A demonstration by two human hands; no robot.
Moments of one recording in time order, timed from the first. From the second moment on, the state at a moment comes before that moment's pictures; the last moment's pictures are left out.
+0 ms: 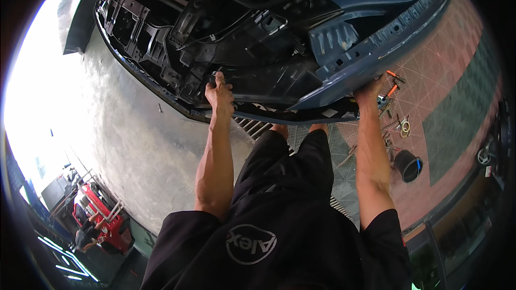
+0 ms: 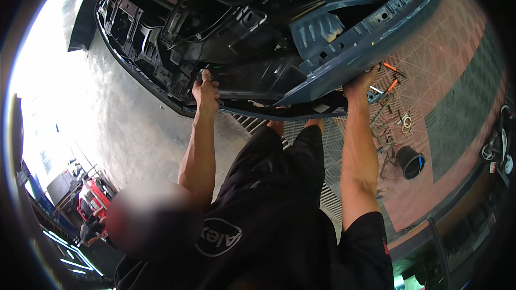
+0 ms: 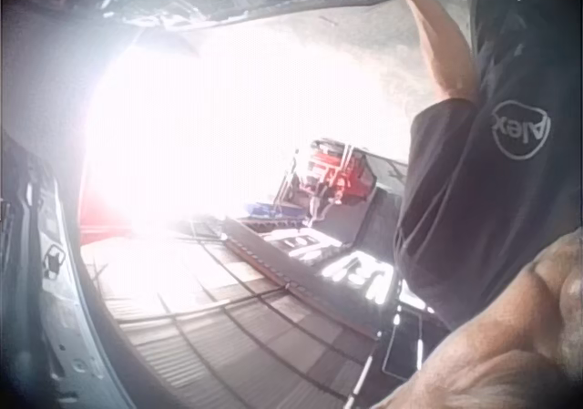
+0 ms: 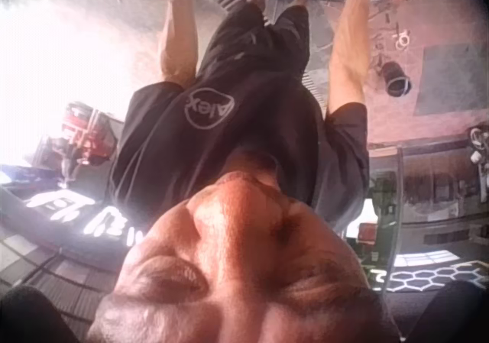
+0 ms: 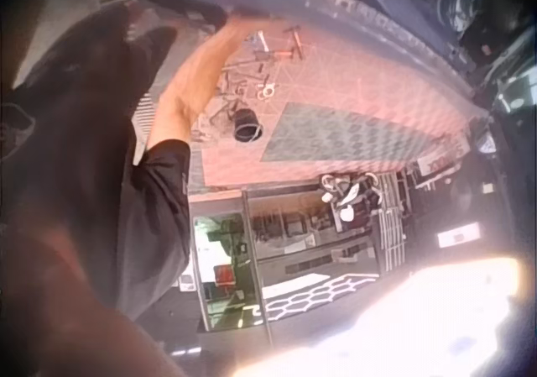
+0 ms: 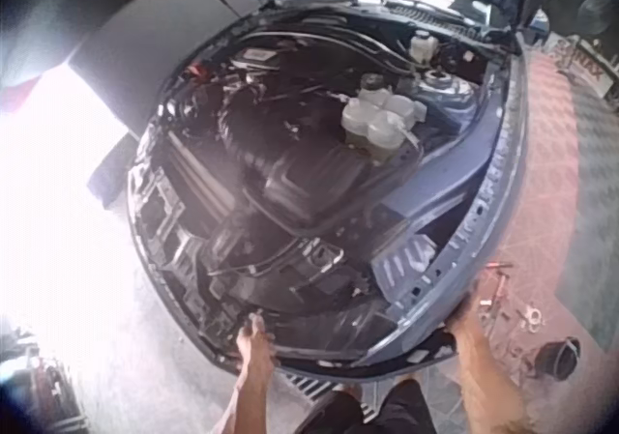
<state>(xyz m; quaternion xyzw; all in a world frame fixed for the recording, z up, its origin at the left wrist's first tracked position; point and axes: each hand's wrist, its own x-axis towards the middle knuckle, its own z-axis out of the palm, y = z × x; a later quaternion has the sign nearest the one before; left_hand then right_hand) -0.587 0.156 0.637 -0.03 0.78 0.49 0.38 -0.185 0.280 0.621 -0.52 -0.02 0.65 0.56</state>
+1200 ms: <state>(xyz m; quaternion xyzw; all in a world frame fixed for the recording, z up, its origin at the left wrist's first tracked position) -0.588 0.116 0.662 0.21 0.90 0.29 0.24 -0.149 0.281 0.576 -0.53 -0.10 0.67 0.51</state>
